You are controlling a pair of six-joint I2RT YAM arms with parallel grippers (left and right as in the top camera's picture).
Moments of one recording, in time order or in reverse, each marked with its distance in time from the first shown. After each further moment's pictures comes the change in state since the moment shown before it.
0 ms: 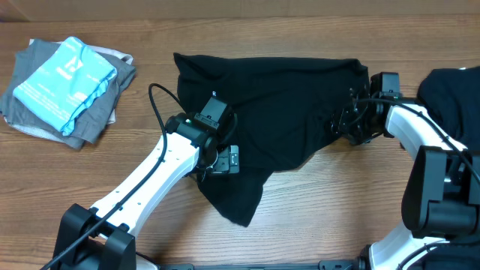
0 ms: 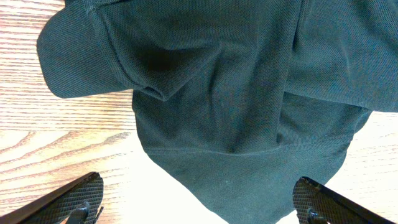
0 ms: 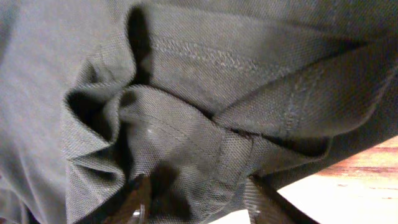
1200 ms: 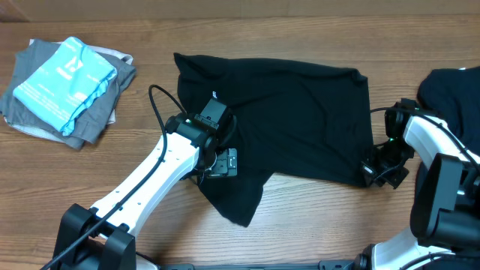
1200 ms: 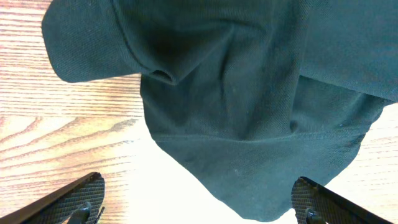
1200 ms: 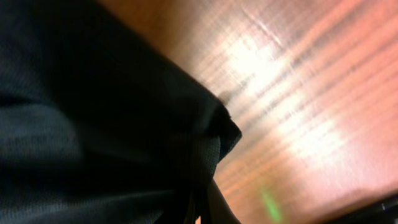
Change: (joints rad) left arm 0.000 0.000 0.000 -0.043 0.000 0.002; right arm -0.130 -0.060 -0.083 -0.523 0.394 0.323
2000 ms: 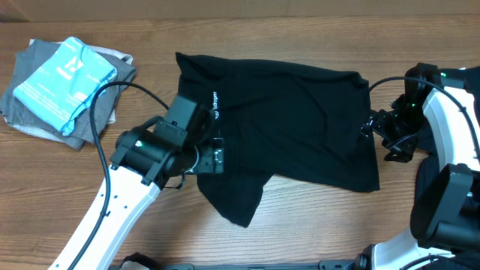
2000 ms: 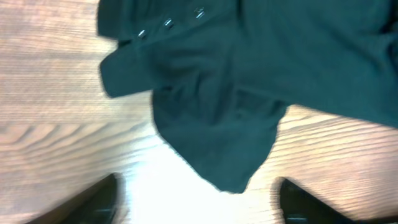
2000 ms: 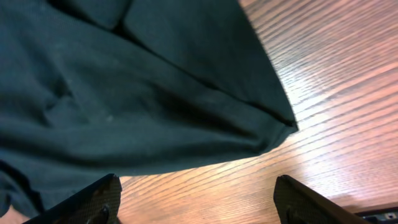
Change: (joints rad) left arm 0.039 -0.291 0.129 -0.133 0.002 0.046; right arm 0.000 -0.010 0.374 -0.212 -0.167 -0.251
